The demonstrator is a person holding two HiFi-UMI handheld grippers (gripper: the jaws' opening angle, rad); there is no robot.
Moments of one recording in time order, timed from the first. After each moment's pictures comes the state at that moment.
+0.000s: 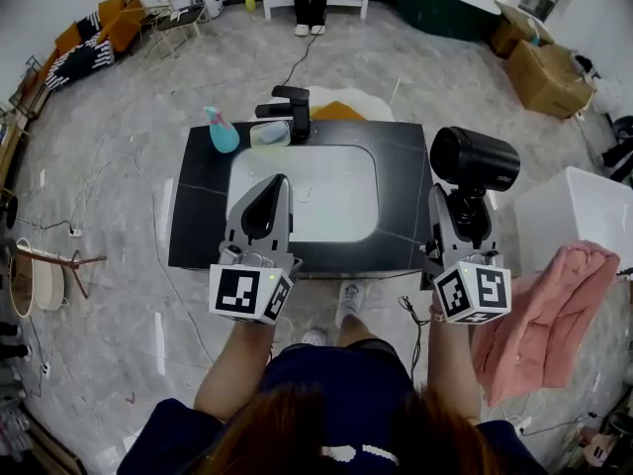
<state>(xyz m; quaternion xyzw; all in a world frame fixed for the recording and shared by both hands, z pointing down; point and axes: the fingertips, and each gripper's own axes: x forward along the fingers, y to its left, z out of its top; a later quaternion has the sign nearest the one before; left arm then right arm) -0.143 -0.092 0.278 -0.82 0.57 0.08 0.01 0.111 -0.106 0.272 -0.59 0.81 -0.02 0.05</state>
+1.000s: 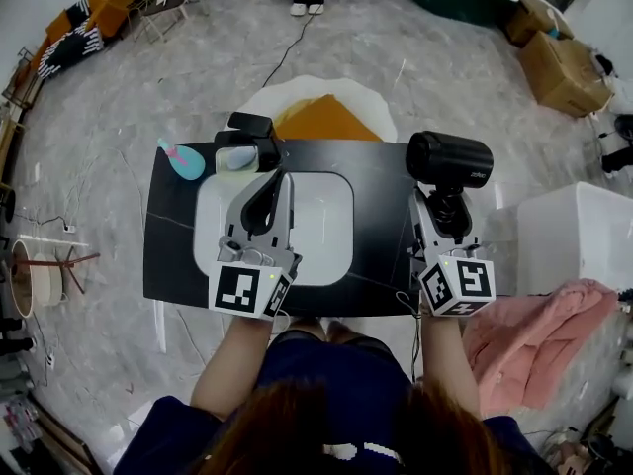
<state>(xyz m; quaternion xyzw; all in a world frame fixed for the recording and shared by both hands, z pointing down) -0.048 -0.316 0.313 -0.82 0.57 0.05 -0.01 0.179 -0.340 0.356 -0.56 0.82 -0.09 -0.02</state>
